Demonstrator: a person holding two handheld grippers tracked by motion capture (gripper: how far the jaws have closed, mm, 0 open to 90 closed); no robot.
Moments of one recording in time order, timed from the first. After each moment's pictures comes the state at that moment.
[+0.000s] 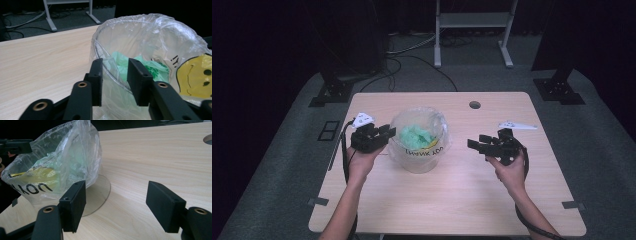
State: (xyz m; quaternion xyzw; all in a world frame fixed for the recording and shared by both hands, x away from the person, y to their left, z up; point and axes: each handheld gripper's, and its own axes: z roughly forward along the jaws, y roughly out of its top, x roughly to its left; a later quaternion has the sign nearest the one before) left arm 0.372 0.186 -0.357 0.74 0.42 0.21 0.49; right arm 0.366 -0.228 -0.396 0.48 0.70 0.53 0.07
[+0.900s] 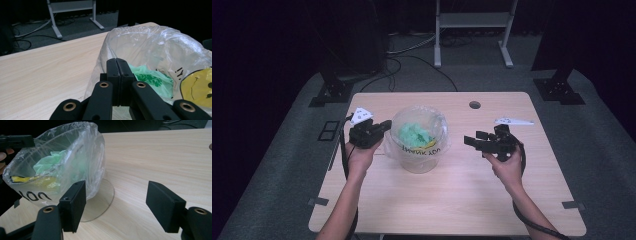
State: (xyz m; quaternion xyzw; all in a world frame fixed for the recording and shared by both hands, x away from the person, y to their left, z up) left arm 0.374 0.186 -0.342 0.74 0.40 0.23 0.49; right arm 0.372 -0.217 -0.384 0.47 0.71 0.53 0.07
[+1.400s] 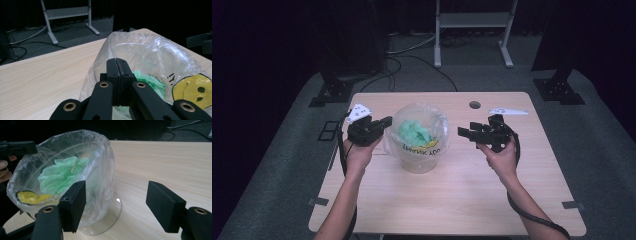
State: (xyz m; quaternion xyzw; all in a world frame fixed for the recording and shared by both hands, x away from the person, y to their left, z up) left arm 0.371 0.186 -0.328 0.73 0.39 0.23 0.52; right arm 0.386 -0.198 -0.357 0.45 0.71 0.54 0.07
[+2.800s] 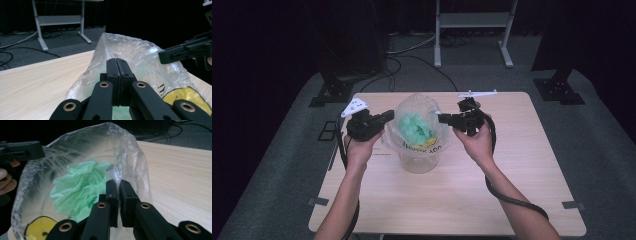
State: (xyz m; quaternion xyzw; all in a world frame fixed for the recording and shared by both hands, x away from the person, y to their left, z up) left arm 0.375 0.180 -0.313 0.71 0.38 0.20 0.56; right arm 0.406 -0.127 -0.317 0.44 0.74 0.50 0.06
